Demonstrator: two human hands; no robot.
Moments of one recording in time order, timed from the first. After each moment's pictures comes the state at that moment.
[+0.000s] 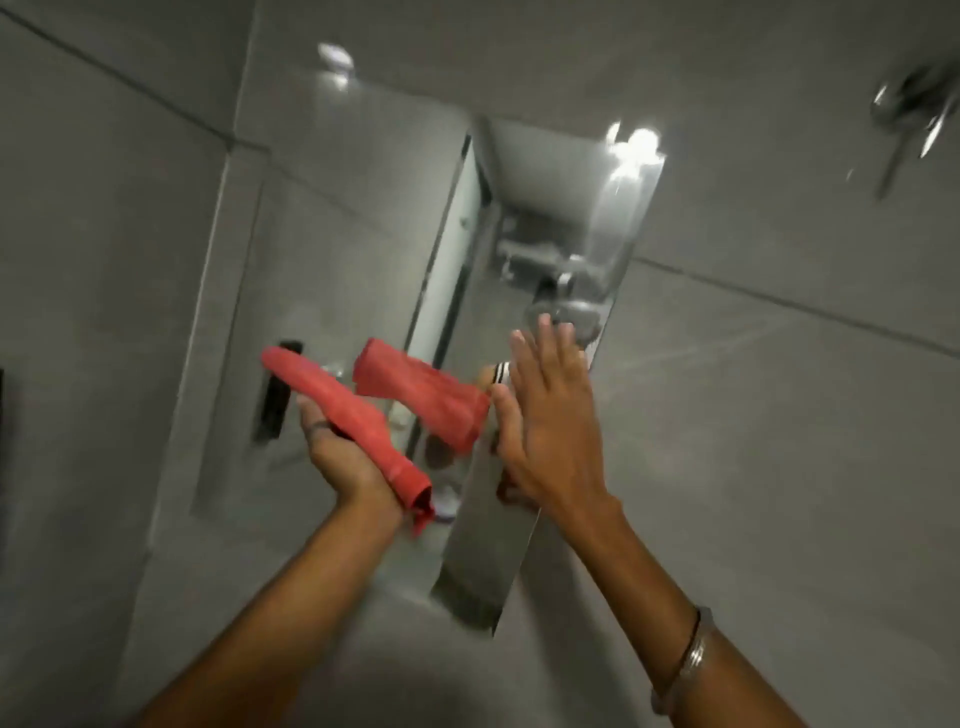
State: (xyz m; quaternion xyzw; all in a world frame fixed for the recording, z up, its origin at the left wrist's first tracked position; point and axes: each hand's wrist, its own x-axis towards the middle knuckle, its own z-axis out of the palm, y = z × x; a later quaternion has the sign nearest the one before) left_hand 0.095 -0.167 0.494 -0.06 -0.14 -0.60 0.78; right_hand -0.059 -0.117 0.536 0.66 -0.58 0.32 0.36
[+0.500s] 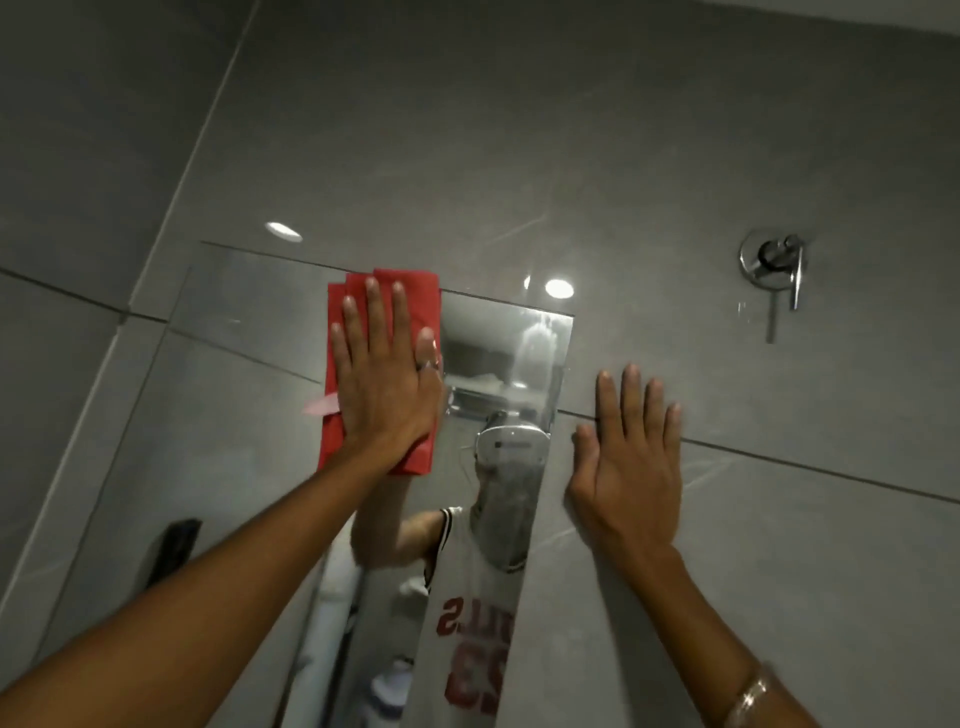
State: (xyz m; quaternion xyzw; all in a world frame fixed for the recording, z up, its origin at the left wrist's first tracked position) left_hand 0.033 -0.285 0.684 0.38 -0.62 0.15 0.67; right_hand -0.191 -0.150 0.649 0.45 -0.61 0.36 0.55
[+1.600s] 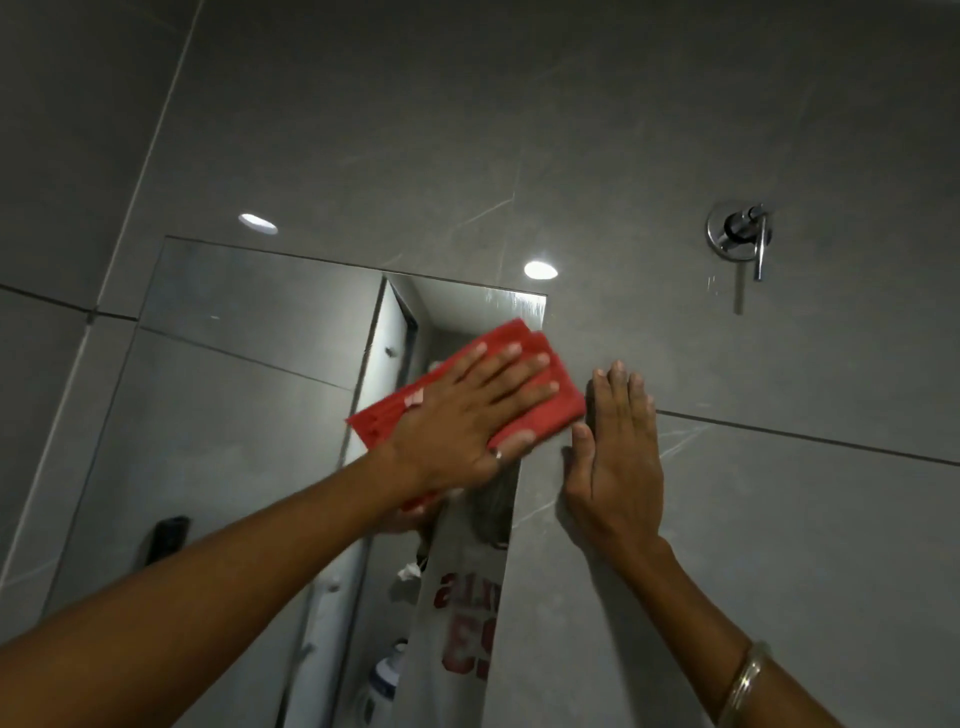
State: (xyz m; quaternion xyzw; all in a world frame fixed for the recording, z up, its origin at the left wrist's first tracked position) left_hand -0.008 -0.244 0.665 0.11 -0.80 0.39 0.44; right_hand -0.192 -0.137 0.630 0.51 -0.54 0.46 0.49
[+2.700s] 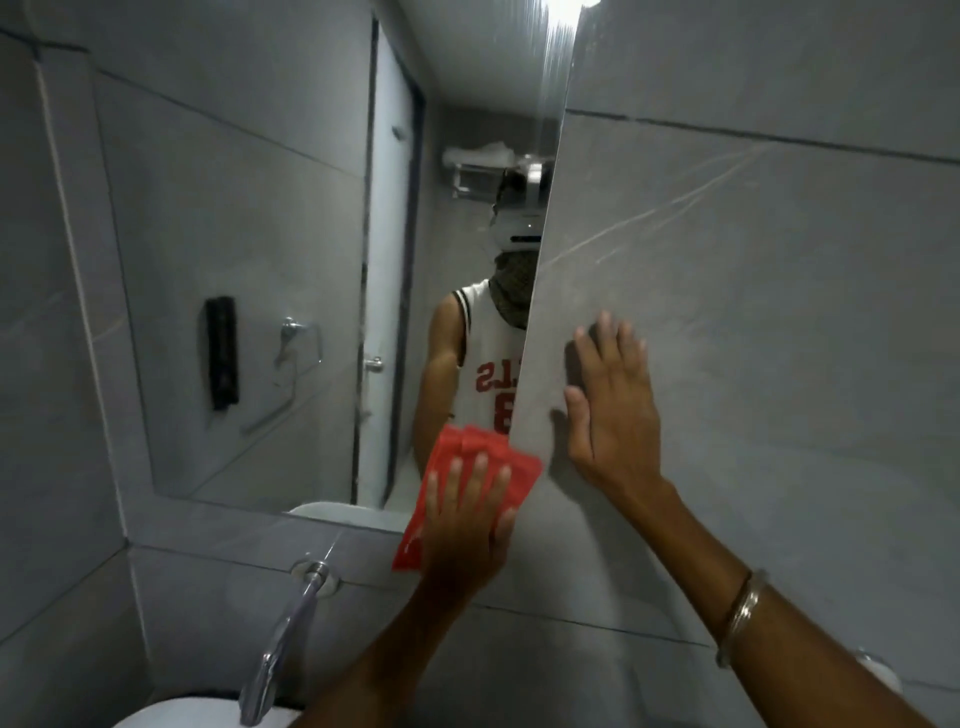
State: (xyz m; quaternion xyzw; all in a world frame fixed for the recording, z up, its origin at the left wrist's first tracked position) left_hand -0.062 -0.204 0.236 0.30 -0.75 0.15 0.57; right_hand -0.187 -0.090 0.436 0.58 -0.60 0.34 0.43
